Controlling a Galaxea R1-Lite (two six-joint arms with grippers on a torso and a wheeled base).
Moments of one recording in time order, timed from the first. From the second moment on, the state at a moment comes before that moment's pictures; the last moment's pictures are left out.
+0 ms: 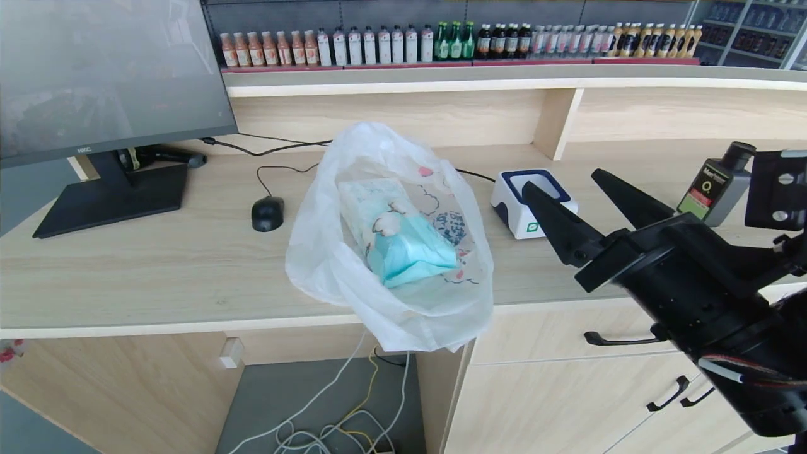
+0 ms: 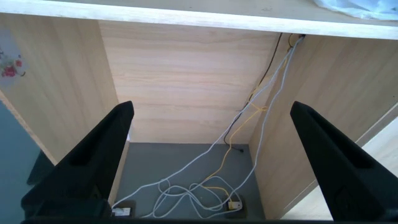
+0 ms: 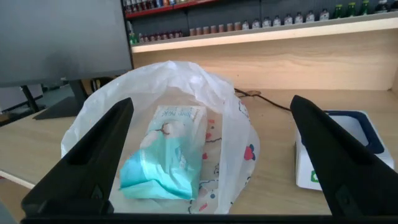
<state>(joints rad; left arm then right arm) 0.00 0.00 0.00 0.00 0.00 -0.01 0.70 1.58 -0.44 -1.56 -0.20 -0.02</state>
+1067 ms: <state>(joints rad) 0.00 0.00 0.00 0.00 0.00 -0.01 0.70 1.55 -0.42 -1.56 -0.20 -0.02</state>
